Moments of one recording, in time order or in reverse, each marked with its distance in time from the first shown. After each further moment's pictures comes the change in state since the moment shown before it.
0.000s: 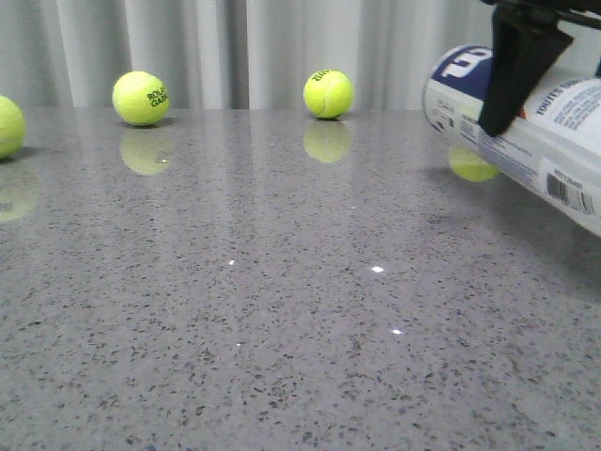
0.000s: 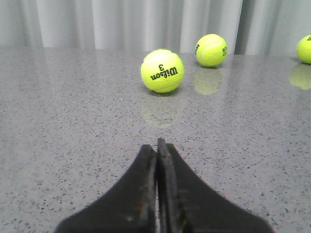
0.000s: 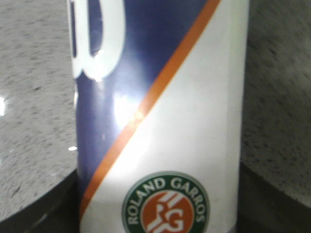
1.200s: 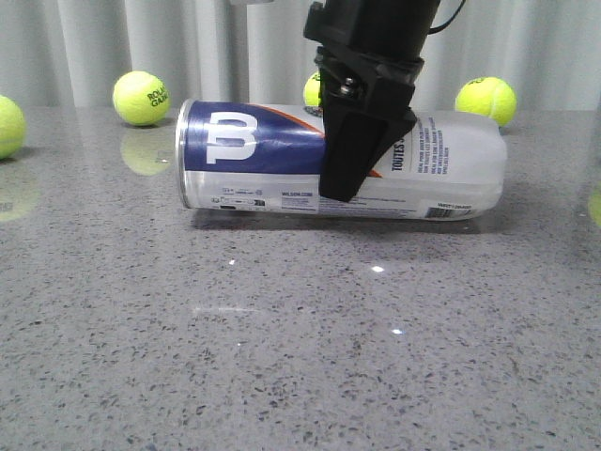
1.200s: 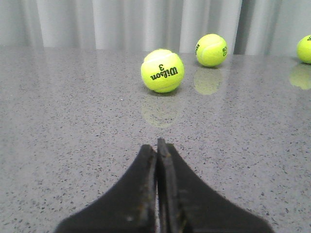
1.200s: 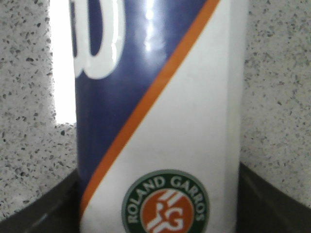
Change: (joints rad) left arm 0.000 0.000 0.000 0.000 0.000 0.000; right arm 0.304 0.314 -0.284 -0.025 0.006 -1.062
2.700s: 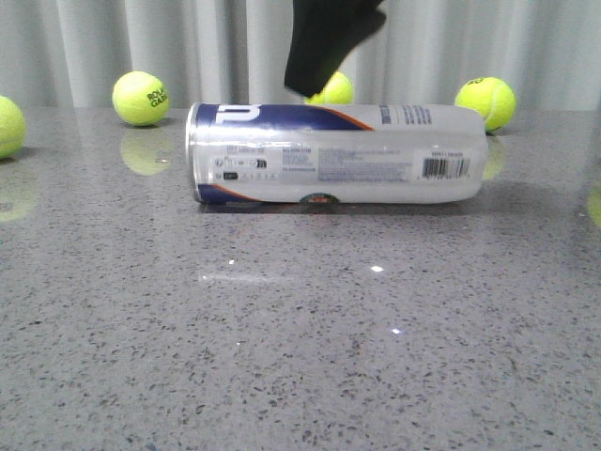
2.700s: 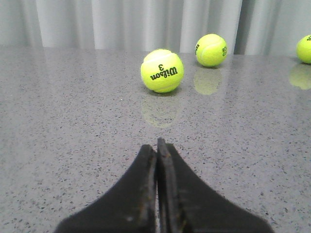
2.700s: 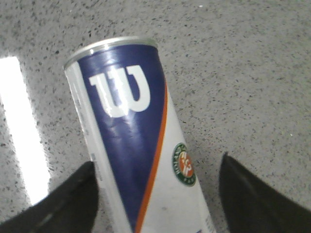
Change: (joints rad) left arm 0.000 0.000 0.000 0.000 0.000 0.000; right arm 0.001 -0.140 -0.004 -0.008 -0.165 0.296
